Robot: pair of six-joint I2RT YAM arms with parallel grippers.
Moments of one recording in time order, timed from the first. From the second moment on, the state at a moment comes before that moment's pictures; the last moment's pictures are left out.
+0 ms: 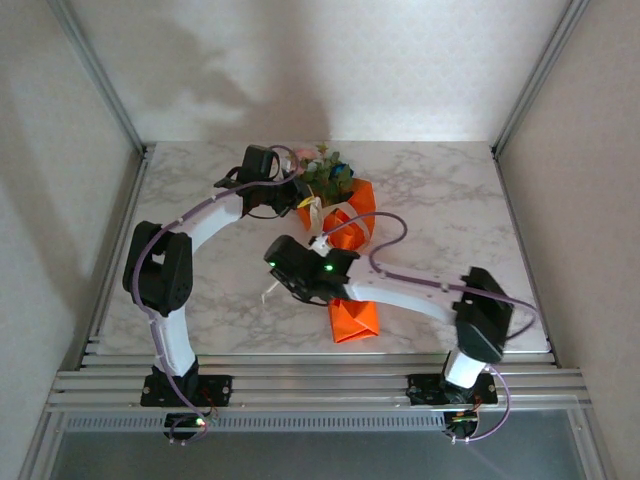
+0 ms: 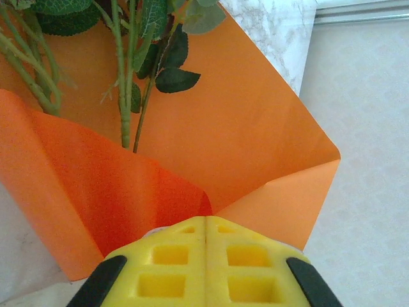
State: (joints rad) left arm -0.34 1.91 1.46 -0.28 0.58 -0.98; right arm 1.17 1.66 1.33 -0.60 0.26 1.63
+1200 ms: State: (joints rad) left arm -0.54 1.70 1.35 -0.33 0.37 -1.11; right arm 0.75 0.87 0.92 -1.02 0.12 1.05
